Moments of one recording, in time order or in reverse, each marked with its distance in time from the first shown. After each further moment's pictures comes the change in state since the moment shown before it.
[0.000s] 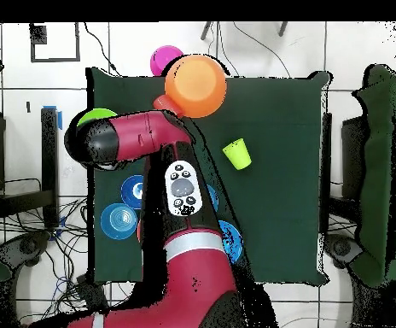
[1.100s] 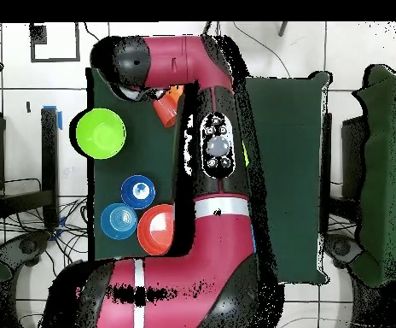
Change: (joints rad) arm -0.049 0.220 -0.002 -0.618 -0.033 0.305 0.000
